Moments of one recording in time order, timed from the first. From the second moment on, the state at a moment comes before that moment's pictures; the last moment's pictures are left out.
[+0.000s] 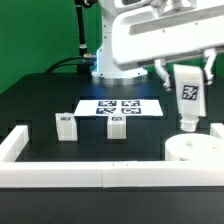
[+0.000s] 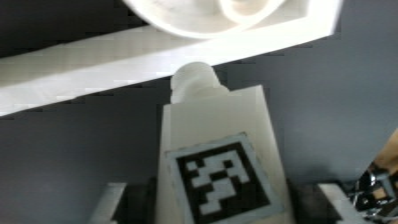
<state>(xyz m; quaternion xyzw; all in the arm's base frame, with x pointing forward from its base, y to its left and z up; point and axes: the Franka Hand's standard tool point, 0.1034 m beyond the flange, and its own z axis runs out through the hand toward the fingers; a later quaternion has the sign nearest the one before) 0.630 0.063 0.121 -0.95 0.10 -0.29 0.07</state>
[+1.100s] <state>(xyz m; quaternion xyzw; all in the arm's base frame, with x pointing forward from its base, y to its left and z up) 0.624 0.101 0.090 -0.96 0.08 -0.27 0.09</state>
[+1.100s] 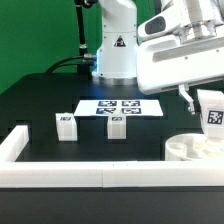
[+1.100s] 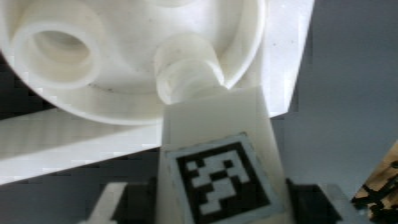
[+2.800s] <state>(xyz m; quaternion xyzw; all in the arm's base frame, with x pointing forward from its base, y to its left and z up) 0.635 0.090 0.095 -0.95 0.08 -0.28 0.08</state>
